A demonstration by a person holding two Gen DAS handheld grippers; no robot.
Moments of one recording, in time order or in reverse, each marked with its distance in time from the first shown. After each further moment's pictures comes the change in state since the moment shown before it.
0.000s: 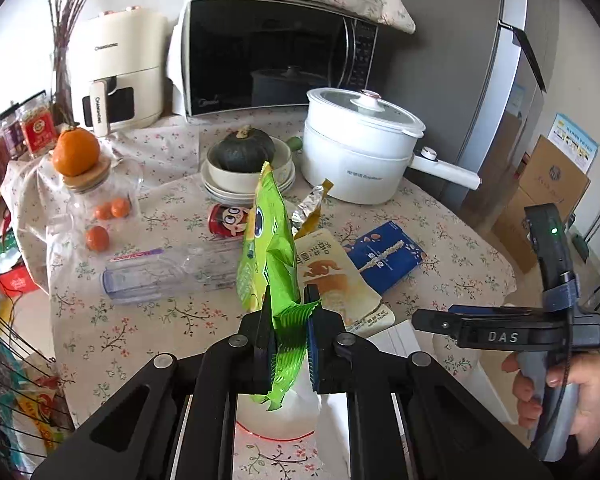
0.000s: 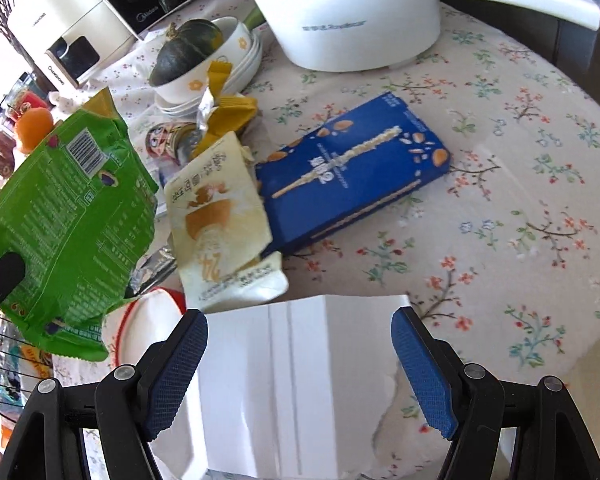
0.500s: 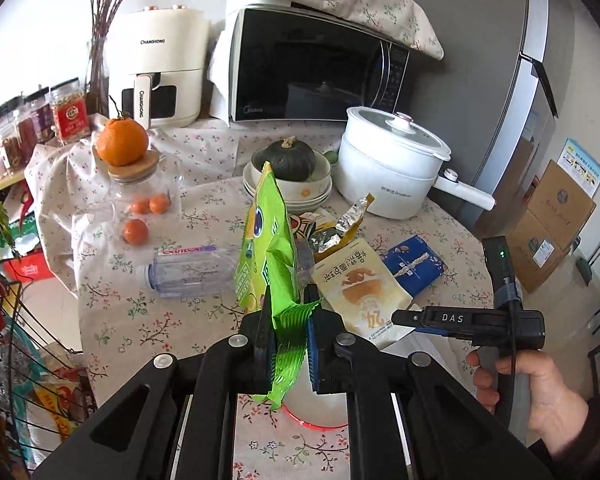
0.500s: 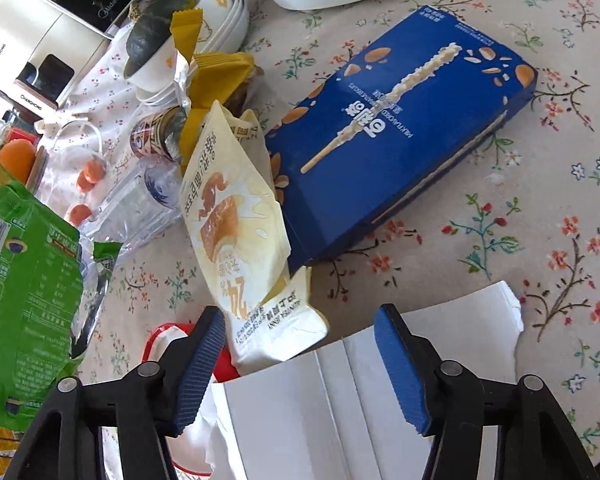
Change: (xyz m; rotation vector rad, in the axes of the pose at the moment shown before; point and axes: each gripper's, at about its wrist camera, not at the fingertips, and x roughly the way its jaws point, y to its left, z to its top) left arm -0.022 0.053 -0.009 -0.058 -0.039 0.022; right arm 0.074 0.006 0.008 0.180 0.056 0.108
